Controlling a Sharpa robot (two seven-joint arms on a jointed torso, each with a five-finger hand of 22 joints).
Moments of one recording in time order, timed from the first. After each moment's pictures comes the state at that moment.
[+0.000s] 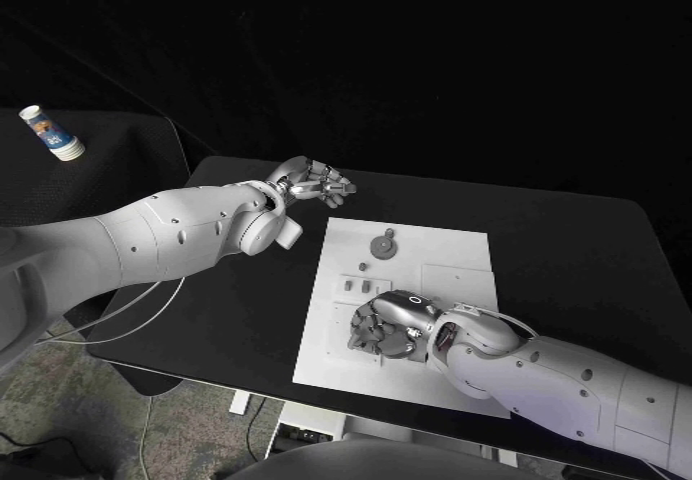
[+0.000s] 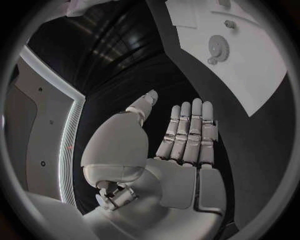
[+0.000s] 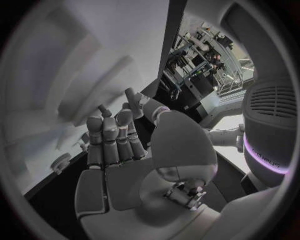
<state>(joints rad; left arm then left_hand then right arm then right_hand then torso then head) 1.27 -0.70 -0.15 1.10 -0.37 -0.21 0.30 1.13 -0.10 0.30 -0.10 0.18 0.80 0.16 0.34 0.56 0.88 0.16 0.43 0.31 0.89 0.14 0.35 0.65 0.06 0.55 0.06 1.04 0.32 0.98 -0.47 -0.16 1.30 -1.49 -0.32 0.21 1.25 -0.06 0.50 -0.12 0.19 0.96 0.14 0.41 0.49 0.98 0.07 1.26 0.65 0.97 -0.01 1.49 0.98 0.18 0.71 0.01 1.66 0.52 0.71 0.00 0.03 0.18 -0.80</state>
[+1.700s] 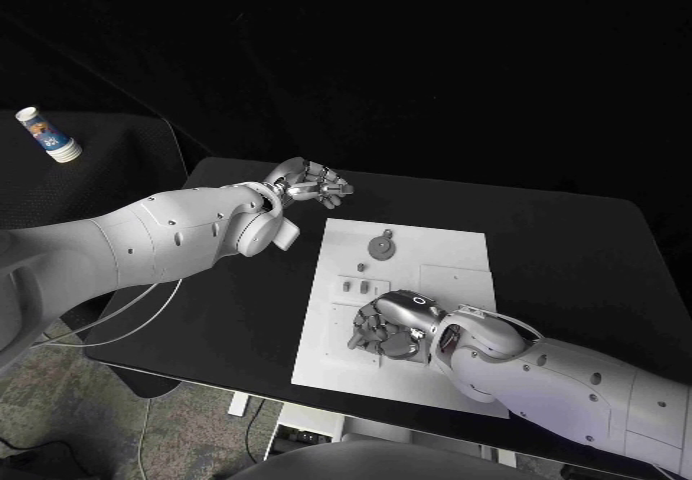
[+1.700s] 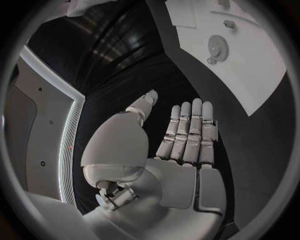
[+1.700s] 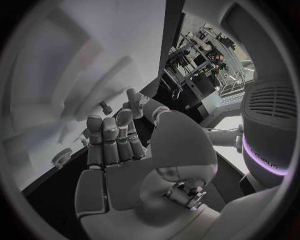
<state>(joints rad) 1.27 -0.70 -0.15 1.10 -0.37 -0.21 0.30 1.13 -0.10 0.30 -0.10 0.18 0.80 0.16 0.34 0.56 0.88 0.16 0.42 0.31 0.89 0.14 0.35 0.65 0.06 0.55 0.06 1.04 0.32 0.98 -0.50 -0.15 1.34 -1.51 -0.34 0.18 1.25 -0.06 0.50 -0.12 0.18 0.96 0.14 0.41 0.48 0.98 0.07 1.26 0.65 0.97 -0.01 1.49 0.98 0.18 0.71 0.01 1.66 0.52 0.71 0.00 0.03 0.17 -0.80</state>
